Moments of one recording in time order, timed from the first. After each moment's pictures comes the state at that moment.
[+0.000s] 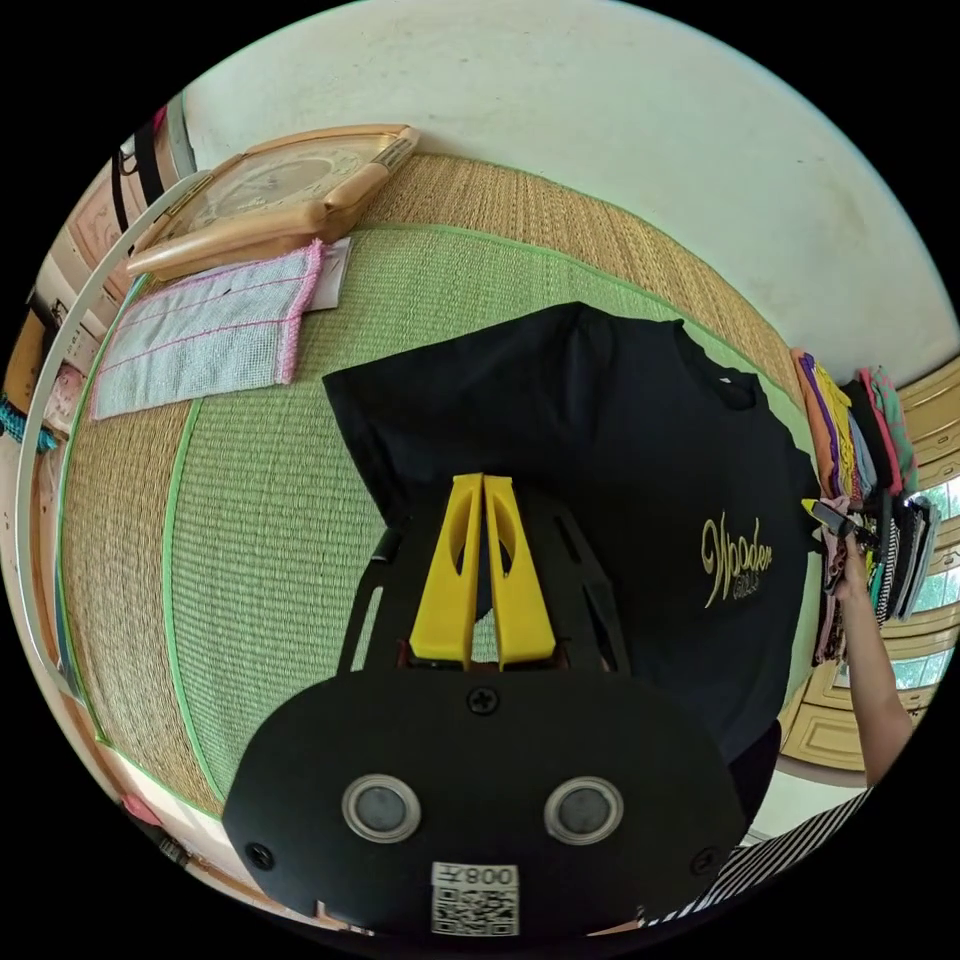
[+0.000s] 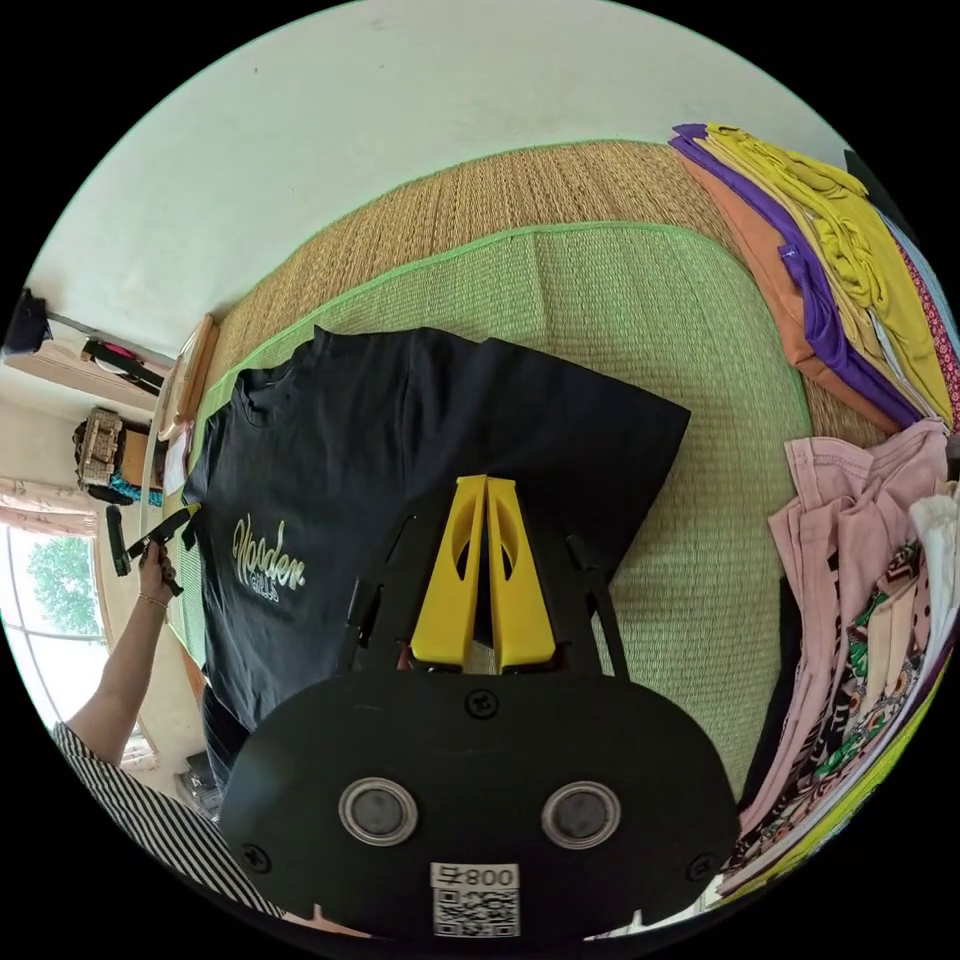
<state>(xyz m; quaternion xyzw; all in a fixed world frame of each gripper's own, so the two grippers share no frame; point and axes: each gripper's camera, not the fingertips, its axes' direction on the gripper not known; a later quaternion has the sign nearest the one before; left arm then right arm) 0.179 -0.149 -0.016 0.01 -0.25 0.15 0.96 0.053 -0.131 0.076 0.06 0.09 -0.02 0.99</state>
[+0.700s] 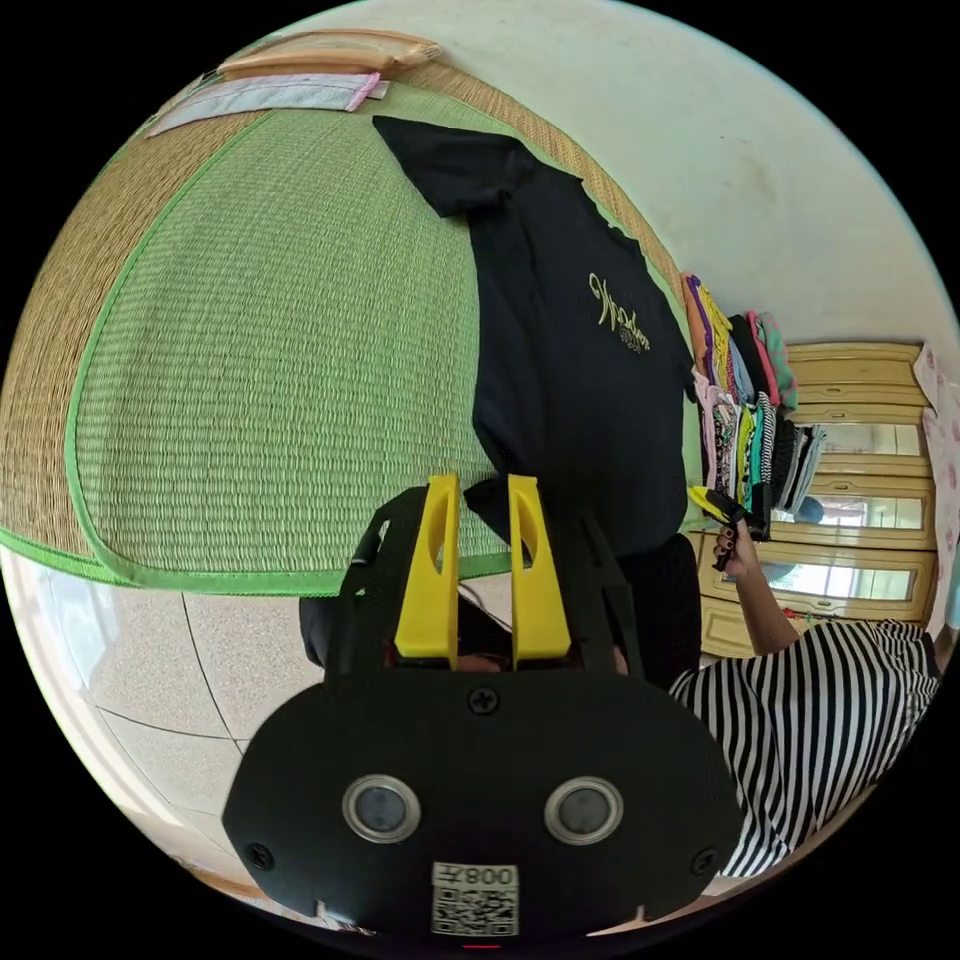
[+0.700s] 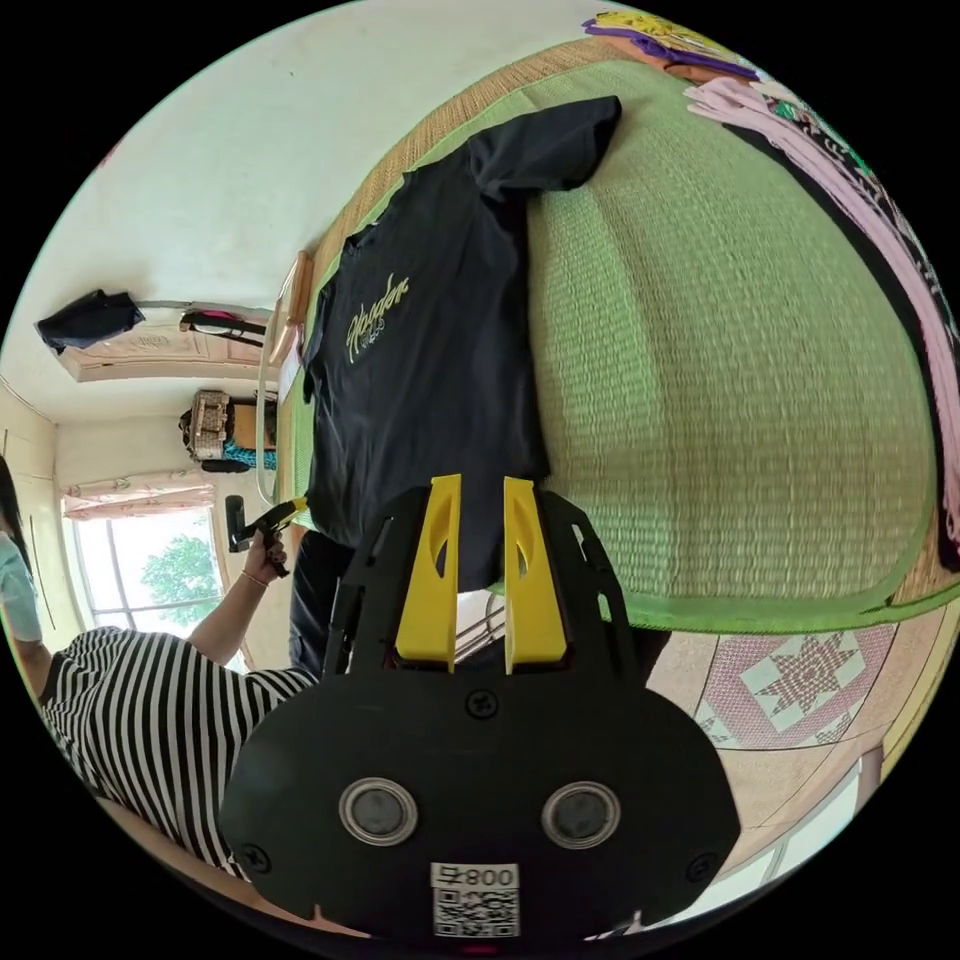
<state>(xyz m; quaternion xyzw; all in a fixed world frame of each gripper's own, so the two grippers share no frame) 0.028 0.074 -0.054 -0.12 -0.08 0.08 0.99 0.052 0.188 0.055 -0.03 -0.11 0.03 0.99</state>
